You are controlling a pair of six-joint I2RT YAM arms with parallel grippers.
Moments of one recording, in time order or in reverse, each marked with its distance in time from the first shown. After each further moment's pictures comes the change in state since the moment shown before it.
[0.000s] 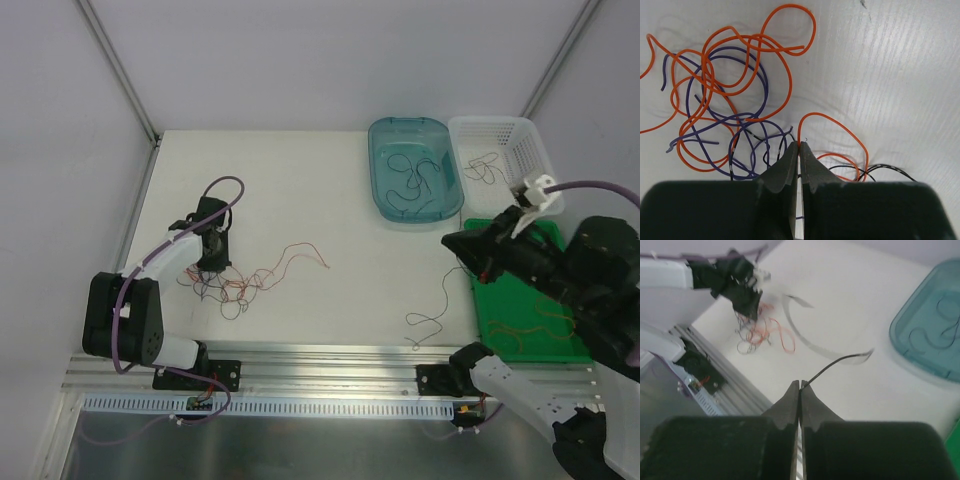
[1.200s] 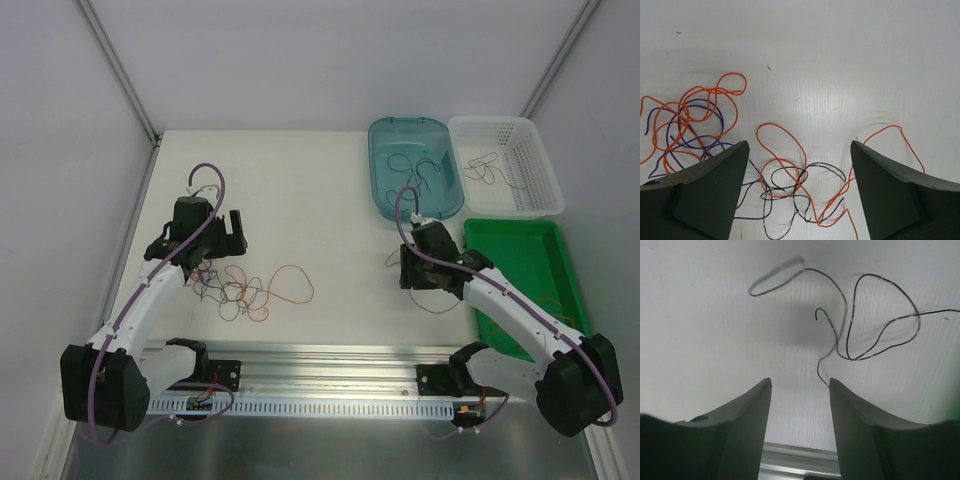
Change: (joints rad) left arm 0.004 -0.340 -0.047 0.135 0.208 -0.015; right arm -0.003 0.288 -0.856 0.424 0.370 0.264
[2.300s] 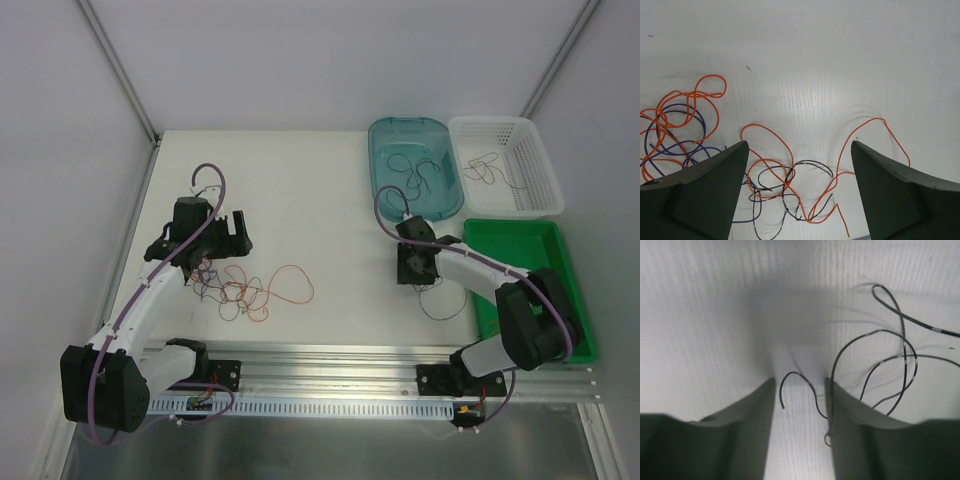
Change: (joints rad) left arm 0.000 -0.007 -0.008 0.018 0.082 0.000; right arm -0.056 0.373 0.019 0.139 0.119 0.021
